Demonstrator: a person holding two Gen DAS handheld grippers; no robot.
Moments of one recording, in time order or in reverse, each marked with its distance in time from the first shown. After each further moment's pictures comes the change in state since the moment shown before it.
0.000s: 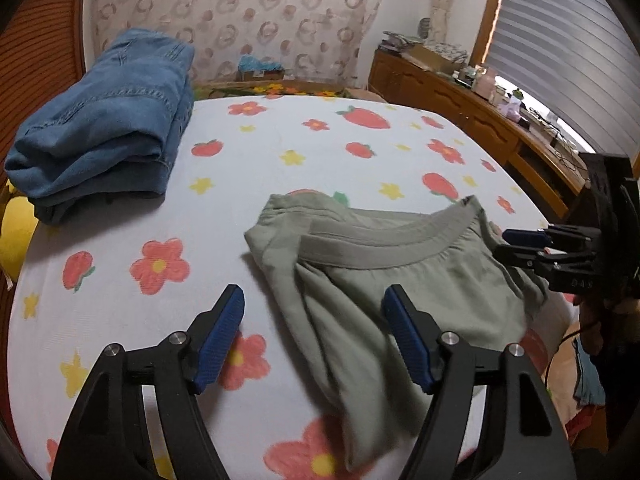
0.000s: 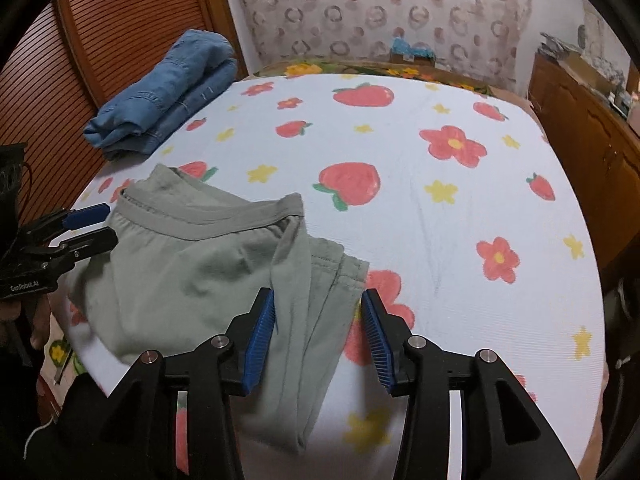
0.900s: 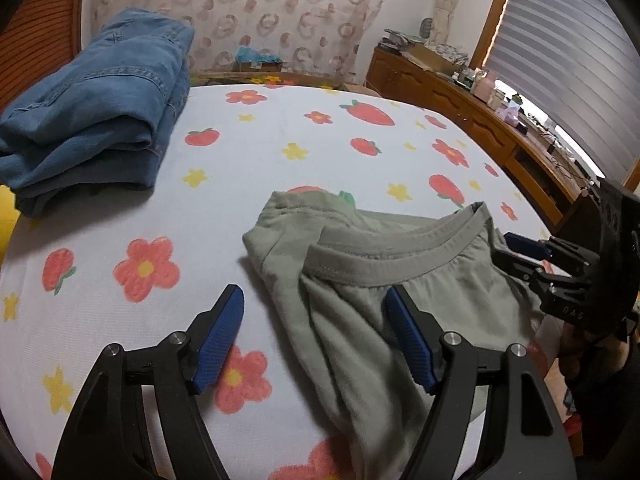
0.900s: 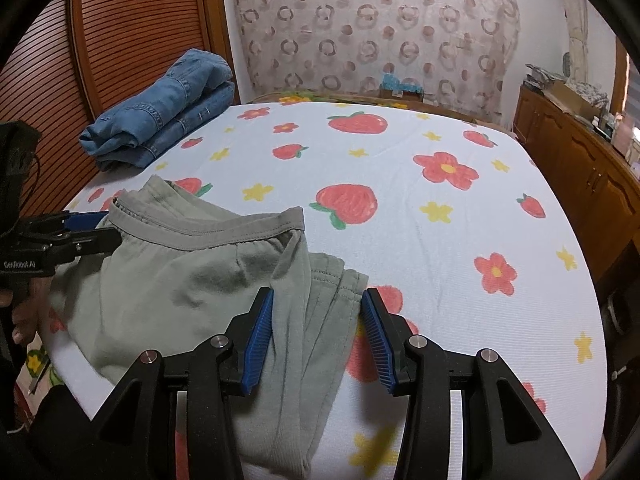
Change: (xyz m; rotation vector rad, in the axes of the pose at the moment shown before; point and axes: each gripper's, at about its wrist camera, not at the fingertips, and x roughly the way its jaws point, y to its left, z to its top) left arm 0.015 0.008 0.006 -0.033 0.023 -0.039; right arm 0.002 0.011 -0.019 -0.034 -0.138 -0.063
